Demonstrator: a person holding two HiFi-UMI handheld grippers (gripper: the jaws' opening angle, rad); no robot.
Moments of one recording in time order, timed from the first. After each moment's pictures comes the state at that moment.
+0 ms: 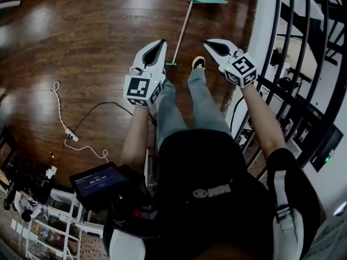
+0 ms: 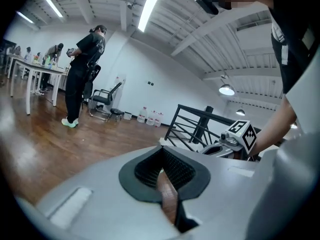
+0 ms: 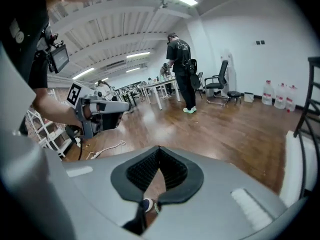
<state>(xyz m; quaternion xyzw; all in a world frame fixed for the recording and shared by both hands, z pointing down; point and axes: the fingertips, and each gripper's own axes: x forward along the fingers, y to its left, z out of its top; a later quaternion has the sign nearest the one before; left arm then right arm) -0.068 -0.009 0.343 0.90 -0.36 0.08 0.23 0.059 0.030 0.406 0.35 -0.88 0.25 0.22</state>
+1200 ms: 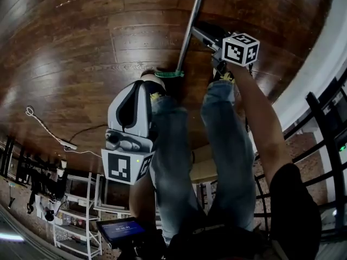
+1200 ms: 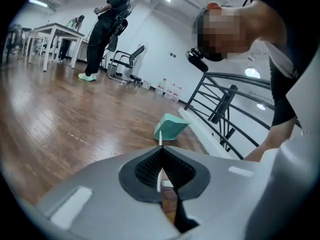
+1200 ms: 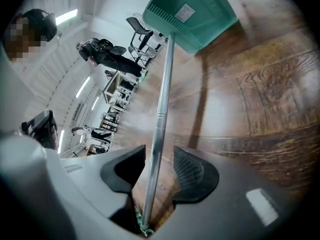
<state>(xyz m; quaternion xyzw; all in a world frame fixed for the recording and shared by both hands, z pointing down) -0.047 -0.003 0.737 0.84 -0.41 0.16 0.32 0.082 0.034 1.010 0.36 -0.70 0.62 0.07</state>
